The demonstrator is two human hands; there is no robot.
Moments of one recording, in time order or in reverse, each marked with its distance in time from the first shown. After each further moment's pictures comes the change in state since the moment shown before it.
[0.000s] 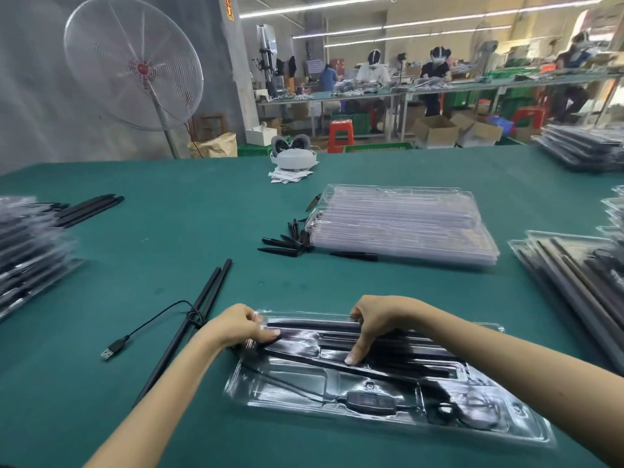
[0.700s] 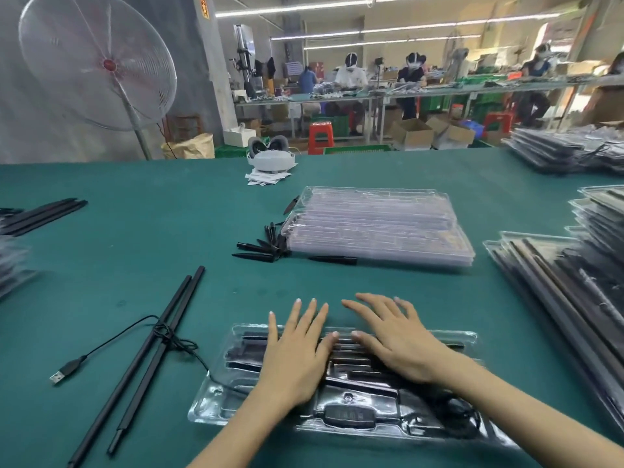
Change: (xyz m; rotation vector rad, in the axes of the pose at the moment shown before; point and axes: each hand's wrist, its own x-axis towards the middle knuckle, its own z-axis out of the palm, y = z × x) left_hand -0.007 0.052 0.116 0.590 0.262 0.430; right_hand -0.031 0.059 0.045 -0.252 0.515 -0.090
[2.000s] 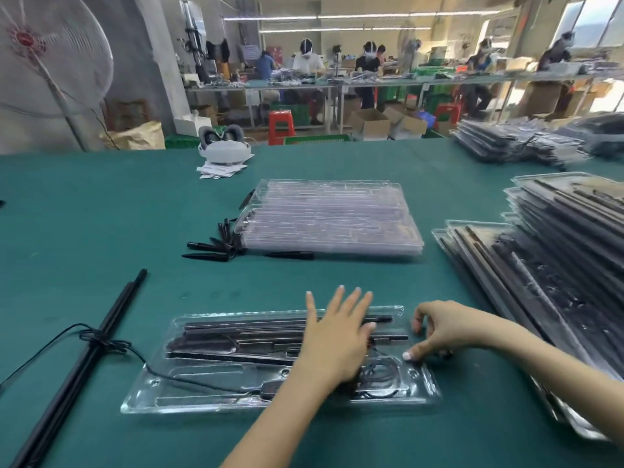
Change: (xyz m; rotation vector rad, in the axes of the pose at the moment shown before) left_hand 0.030 0.104 -0.004 0.015 -0.123 0.278; right_hand -0.063 0.077 -0.064 0.337 -0.368 0.531
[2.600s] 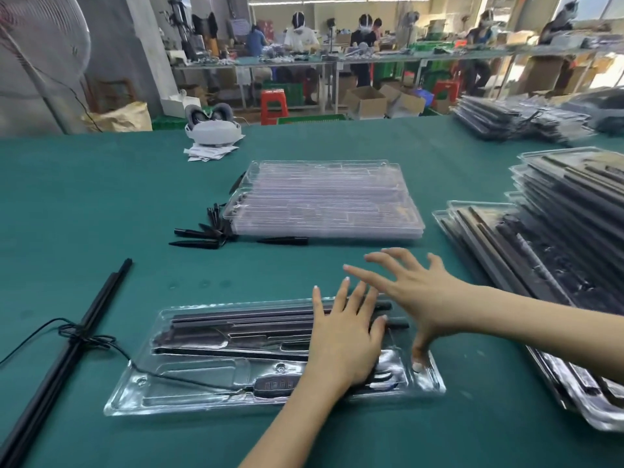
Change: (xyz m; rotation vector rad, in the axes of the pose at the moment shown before) left_hand 0.009 0.012 0.030 -0.027 0.101 0.020; right_hand 0.008 -0.034 -0.004 -0.728 0.158 -0.316
